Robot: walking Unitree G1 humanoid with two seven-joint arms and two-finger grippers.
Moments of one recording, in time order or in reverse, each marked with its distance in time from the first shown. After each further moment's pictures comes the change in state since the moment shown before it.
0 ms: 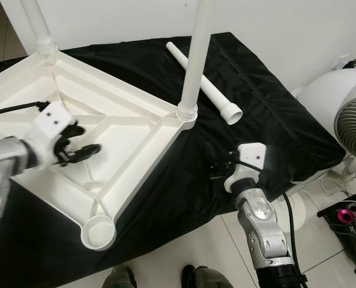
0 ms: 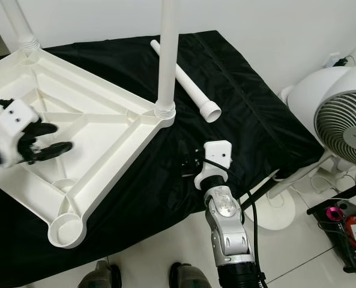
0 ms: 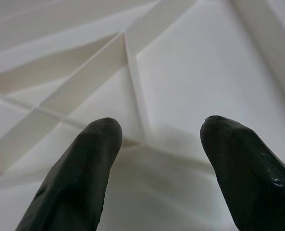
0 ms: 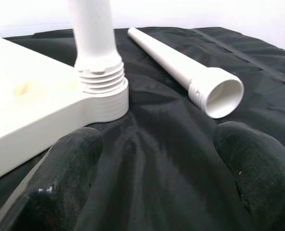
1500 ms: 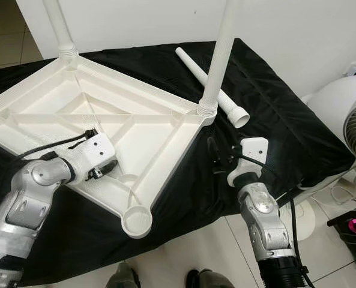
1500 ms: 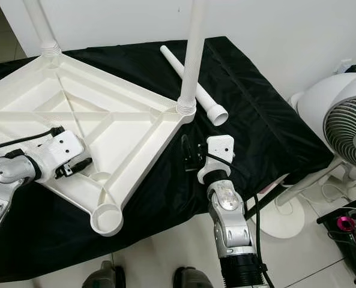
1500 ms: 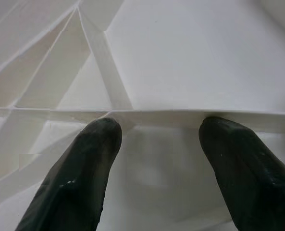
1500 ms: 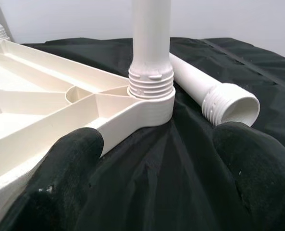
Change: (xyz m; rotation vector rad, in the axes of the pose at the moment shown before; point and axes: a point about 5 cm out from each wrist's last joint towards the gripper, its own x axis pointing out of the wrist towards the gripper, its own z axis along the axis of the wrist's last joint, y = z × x) left arm 0.041 -0.047 0.007 0.194 -0.028 -0.034; right arm 0.010 -0.004 0.001 -0.018 -0.012 0.007
